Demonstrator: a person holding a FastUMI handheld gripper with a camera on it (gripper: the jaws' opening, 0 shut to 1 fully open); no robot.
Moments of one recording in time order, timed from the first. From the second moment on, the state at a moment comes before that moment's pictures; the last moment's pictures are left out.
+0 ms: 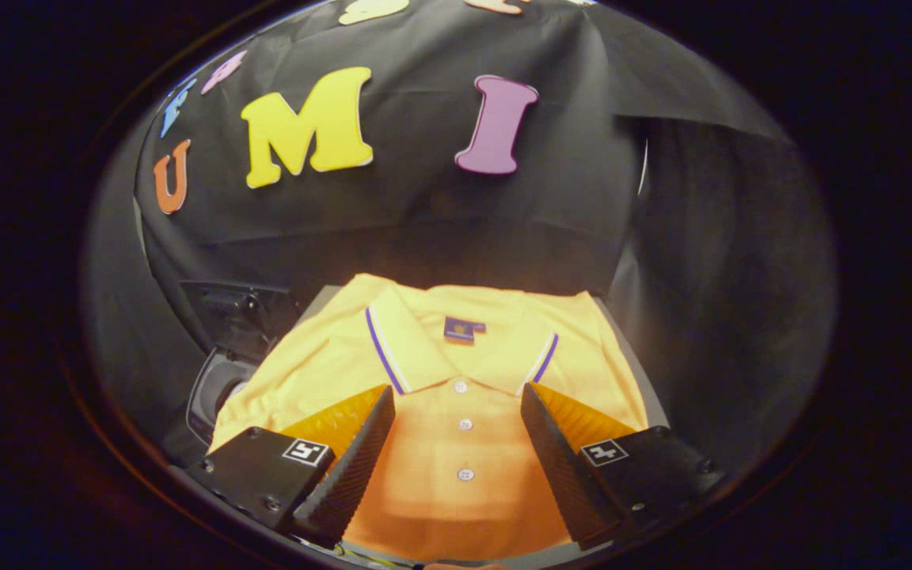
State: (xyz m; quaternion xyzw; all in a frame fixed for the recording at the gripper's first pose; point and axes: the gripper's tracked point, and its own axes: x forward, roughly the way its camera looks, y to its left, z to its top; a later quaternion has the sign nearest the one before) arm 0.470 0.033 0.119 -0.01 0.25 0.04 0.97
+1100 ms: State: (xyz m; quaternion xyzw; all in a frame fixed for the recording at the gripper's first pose) arm 0.477 0.038 0.096 -0.01 0.22 0.05 0.98
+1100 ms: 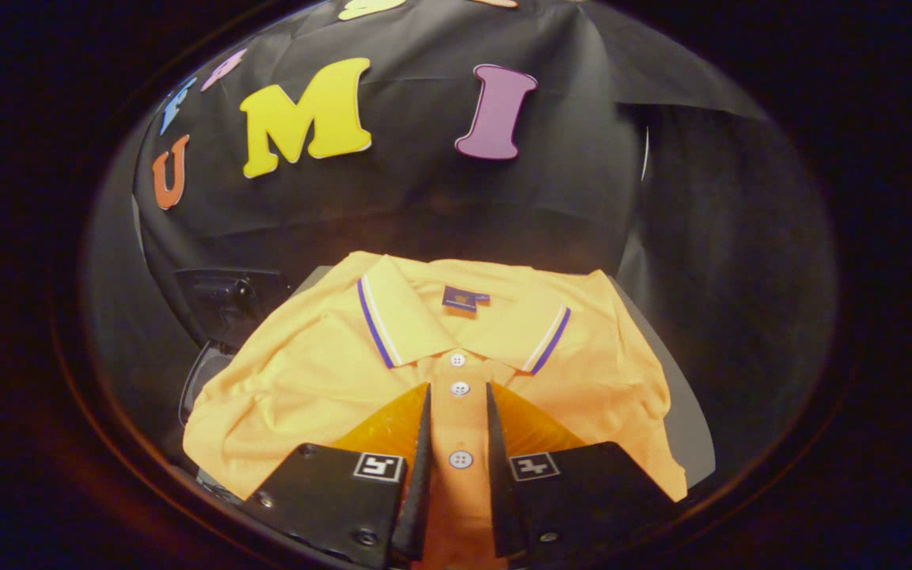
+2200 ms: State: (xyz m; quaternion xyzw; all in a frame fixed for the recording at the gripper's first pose) arm 0.370 0.127 0.258 0.05 0.06 0.07 0.99
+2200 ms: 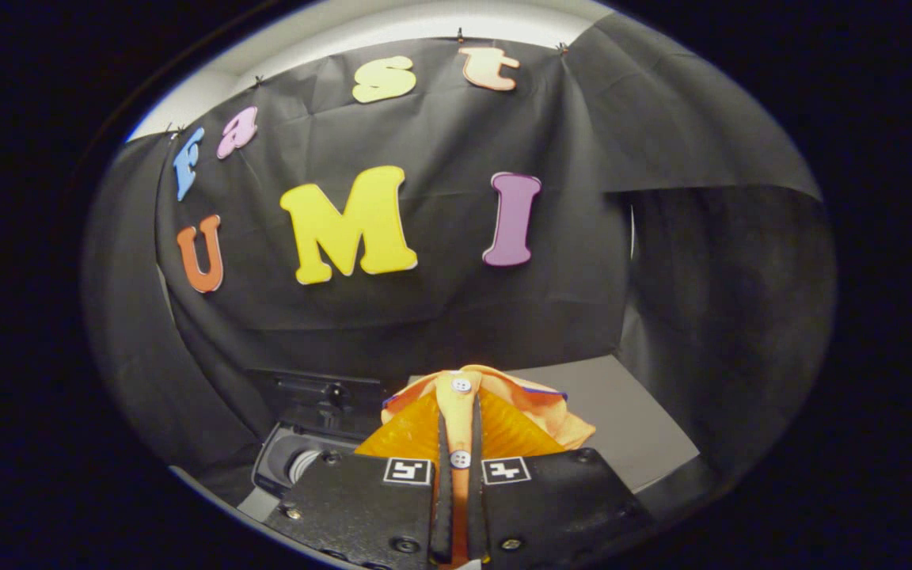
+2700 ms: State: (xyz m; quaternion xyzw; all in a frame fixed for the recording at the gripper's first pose) arm 0.306 0.243 0.349 0.04 -0.02 0.12 0.99
